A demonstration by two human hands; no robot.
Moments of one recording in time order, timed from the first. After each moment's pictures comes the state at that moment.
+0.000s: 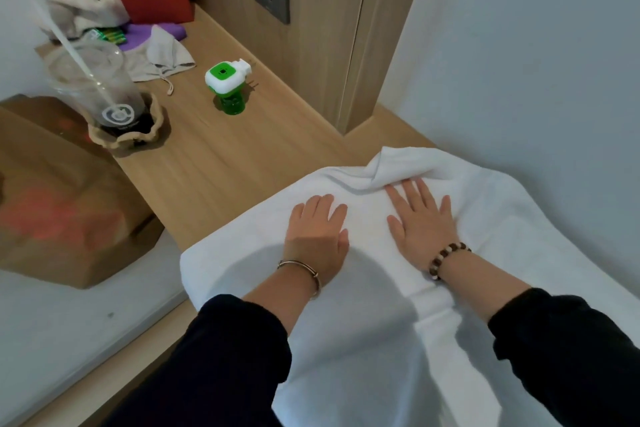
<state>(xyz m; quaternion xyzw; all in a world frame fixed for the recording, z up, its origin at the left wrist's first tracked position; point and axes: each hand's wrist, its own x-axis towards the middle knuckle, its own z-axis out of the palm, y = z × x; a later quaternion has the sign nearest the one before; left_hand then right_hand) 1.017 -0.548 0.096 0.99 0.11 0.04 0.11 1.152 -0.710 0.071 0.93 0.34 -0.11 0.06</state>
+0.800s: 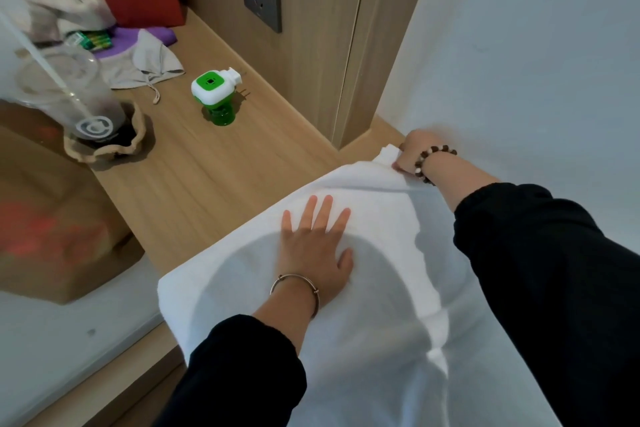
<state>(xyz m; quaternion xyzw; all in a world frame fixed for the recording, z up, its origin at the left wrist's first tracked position) 1.040 -0.544 0.067 0.98 0.16 -0.05 0.08 1.288 -0.616 0.125 0.96 0.19 -0.20 0.00</state>
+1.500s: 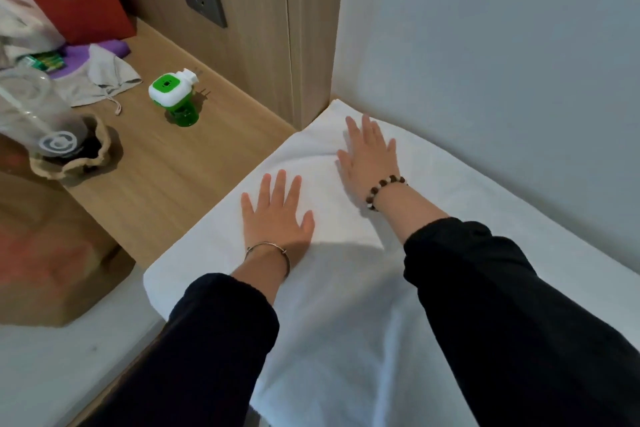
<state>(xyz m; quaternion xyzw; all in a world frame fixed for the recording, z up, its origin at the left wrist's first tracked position) 1.044 -0.528 0.062 0.97 0.22 -0.10 0.04 1.185 -0.647 0.117 0.95 0.26 -0.11 -0.10</state>
